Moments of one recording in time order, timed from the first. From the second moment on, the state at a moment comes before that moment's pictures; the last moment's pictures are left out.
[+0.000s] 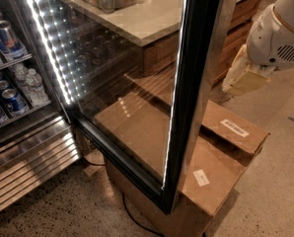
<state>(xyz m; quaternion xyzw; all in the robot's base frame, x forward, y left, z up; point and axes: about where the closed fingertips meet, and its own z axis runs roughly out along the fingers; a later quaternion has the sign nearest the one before) 0.468 -0.179 0.950 -0.62 0.76 0.04 0.17</state>
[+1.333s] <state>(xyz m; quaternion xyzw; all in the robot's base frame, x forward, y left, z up) 0.468 -0.179 0.950 -0.62 0.76 0.04 0.17</state>
